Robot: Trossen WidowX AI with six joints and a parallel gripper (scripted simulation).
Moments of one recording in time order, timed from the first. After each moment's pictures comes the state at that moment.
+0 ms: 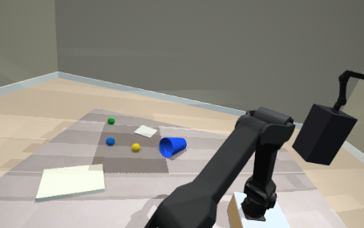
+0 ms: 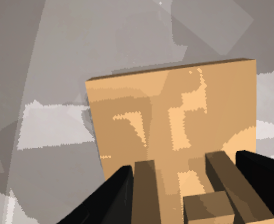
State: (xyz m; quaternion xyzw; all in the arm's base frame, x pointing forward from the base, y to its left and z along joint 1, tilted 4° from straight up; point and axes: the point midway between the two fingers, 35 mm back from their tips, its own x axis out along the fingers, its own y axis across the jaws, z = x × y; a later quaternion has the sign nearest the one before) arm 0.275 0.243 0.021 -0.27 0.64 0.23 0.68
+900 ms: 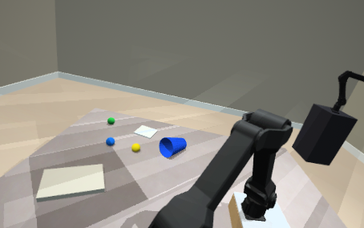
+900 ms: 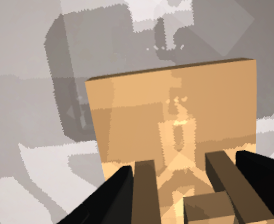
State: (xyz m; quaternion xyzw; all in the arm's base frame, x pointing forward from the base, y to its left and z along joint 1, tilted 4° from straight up) arm 0.276 0.242 0.002 -0.27 0.64 0.23 0.68
